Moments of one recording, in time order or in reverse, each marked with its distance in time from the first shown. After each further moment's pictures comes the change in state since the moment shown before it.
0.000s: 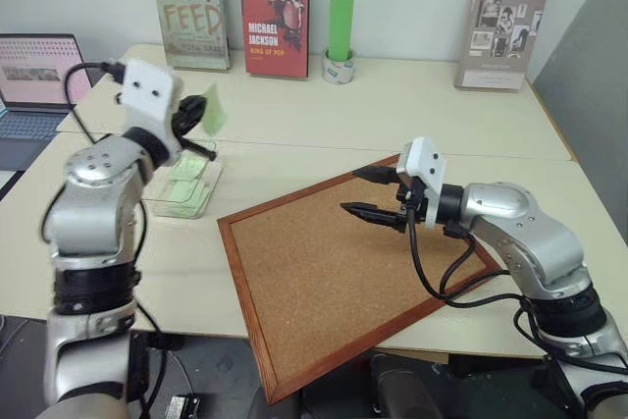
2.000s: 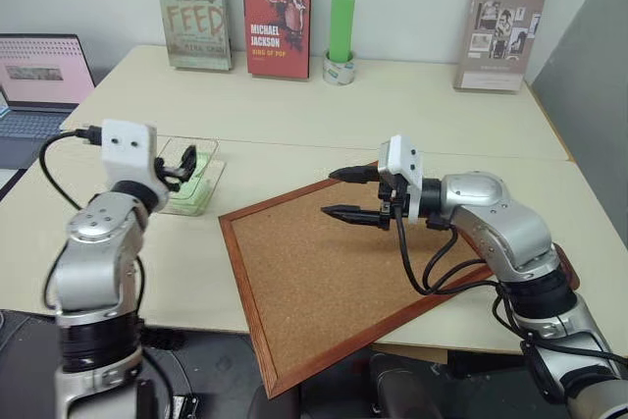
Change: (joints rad) left arm 0.151 -0.213 0.076 -0.106 -0.028 -0.029 0.243; right arm -0.037 0.074 -0.005 0.045 -0.015 -0.029 0.078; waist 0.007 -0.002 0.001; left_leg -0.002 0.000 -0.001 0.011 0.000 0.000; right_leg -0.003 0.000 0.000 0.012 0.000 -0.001
